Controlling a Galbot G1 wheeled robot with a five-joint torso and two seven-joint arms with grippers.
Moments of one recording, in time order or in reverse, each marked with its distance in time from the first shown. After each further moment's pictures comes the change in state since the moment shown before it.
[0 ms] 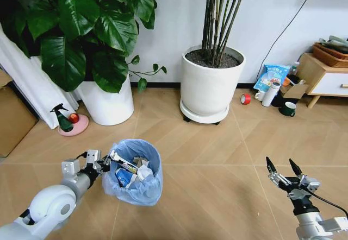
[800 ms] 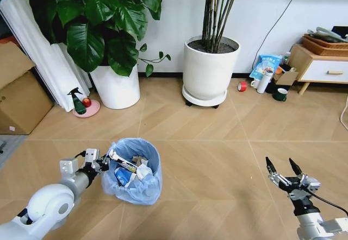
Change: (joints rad) left arm -0.004 0.014 -0.012 -0.006 -0.013 0.001 -0.004; right arm -0.009 -0.003 0.003 0.008 0.002 0.008 -0.014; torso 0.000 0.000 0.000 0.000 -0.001
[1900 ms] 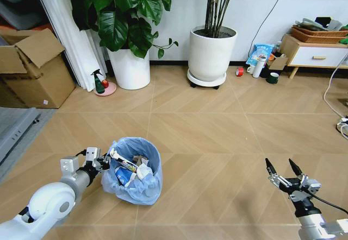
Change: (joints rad) left arm -0.010 -0.006 0.009 -0.003 -0.004 0.002 -0.006; right arm -0.013 -0.011 0.005 -0.002 0.000 0.007 -0.022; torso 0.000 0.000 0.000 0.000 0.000
